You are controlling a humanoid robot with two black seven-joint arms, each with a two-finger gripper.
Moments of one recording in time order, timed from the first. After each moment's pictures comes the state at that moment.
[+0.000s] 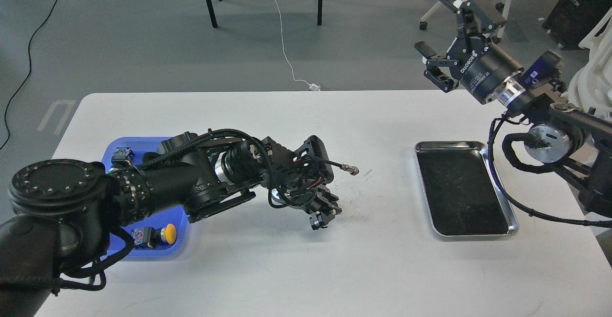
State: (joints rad) left arm -1.07 -0.04 -0.01 -0.79 2.18 -0.36 -0.49; right arm 0.94 -0.62 0.30 1.07 -0.09 0.25 0.49
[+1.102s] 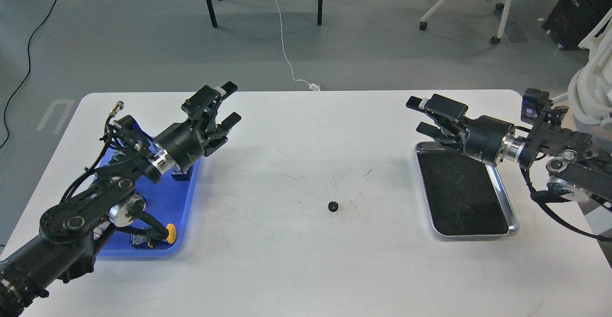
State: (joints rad) left arm -0.41 0.34 -0.93 -1.01 0.86 -0.35 -0.49; right arm 0.97 -0.70 0.03 1.10 -0.85 0.27 0.49
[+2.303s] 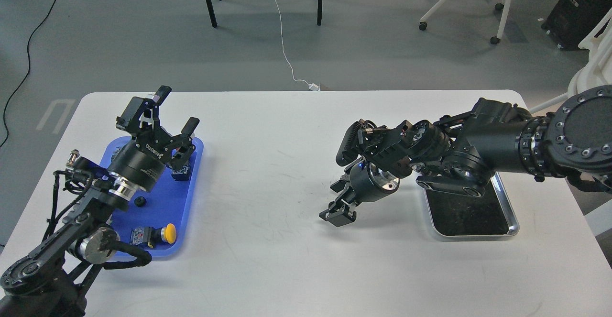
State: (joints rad) left arm -0.20 0.33 -1.14 -1.14 0.71 -0.40 -0.49; right arm 1.44 -0.03 -0.80 0.93 -1.31 0.09 0.49
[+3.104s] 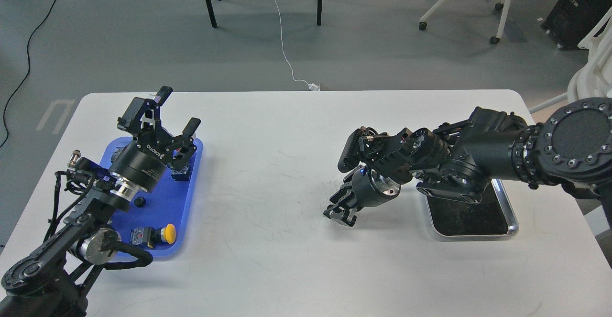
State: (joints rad) left arm -0.20 0.32 -1.14 -1.14 0.71 -0.40 -0.49; right arm 1.40 -0.01 -0.83 0.88 -1.31 0.07 0.49
